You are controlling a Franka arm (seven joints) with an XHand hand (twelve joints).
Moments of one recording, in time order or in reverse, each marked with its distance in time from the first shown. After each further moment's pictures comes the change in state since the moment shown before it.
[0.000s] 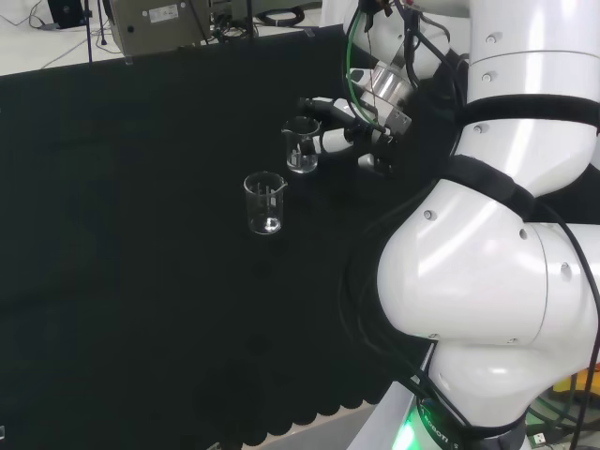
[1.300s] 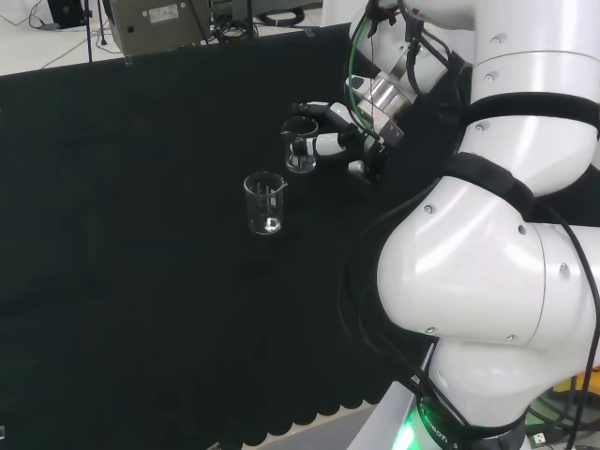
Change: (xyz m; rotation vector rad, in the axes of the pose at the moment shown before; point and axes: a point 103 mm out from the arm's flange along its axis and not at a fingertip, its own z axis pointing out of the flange) arm 0.001 0.015 0.017 -0.076 0.122 -0.038
